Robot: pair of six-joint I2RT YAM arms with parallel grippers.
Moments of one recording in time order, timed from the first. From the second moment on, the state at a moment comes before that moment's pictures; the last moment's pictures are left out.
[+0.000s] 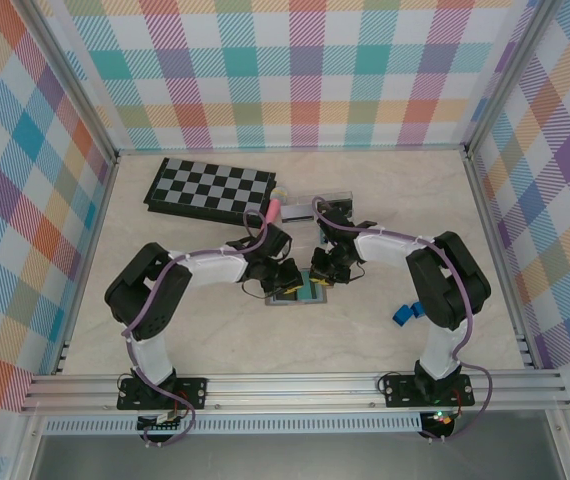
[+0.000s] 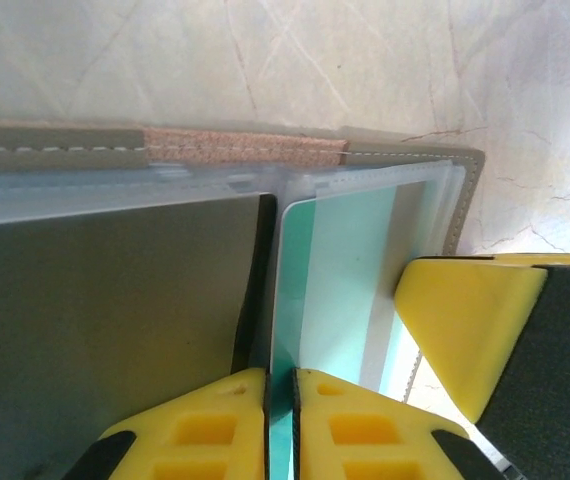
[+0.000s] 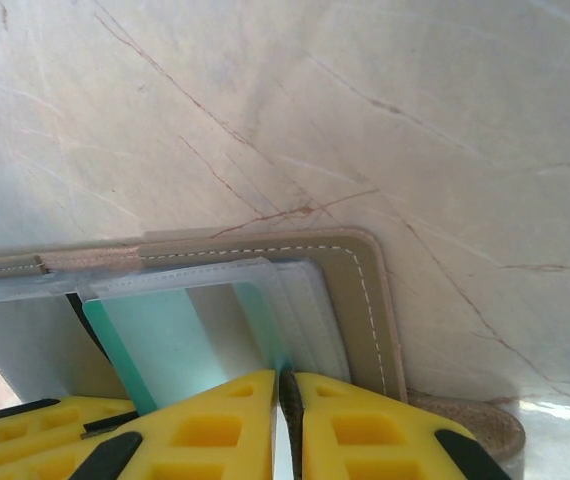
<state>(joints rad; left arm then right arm) -0.71 1.81 1.00 -0.25 0.37 -1.02 0.59 1.83 1.09 -0.55 -0.32 0.84</state>
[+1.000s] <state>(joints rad) -0.67 1.73 0.88 -0.09 0.43 -1.02 0.59 1.84 1.09 -0.54 -0.34 0.85</state>
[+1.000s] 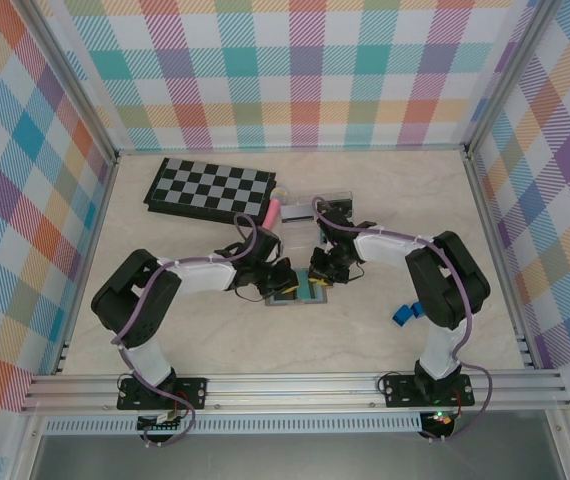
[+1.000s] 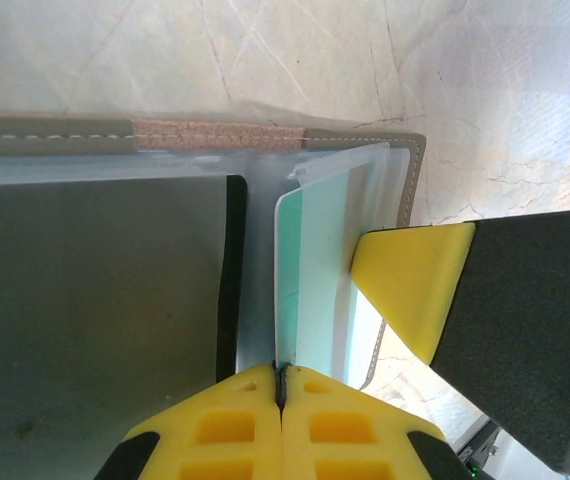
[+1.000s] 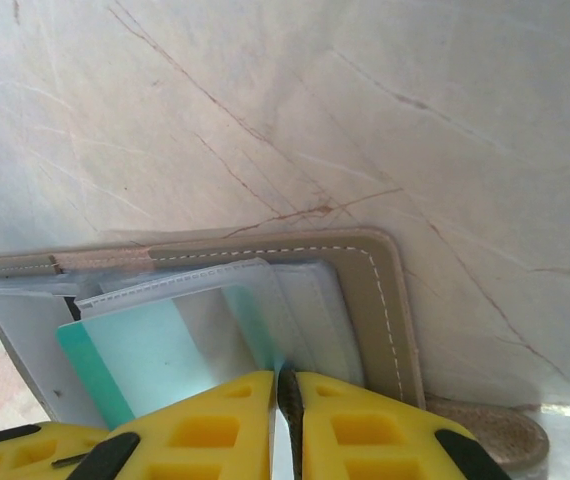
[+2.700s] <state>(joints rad) -0.67 1.70 1.54 -0.67 0.24 -0.27 0.21 1.40 1.00 -0.51 -0.35 0.65</state>
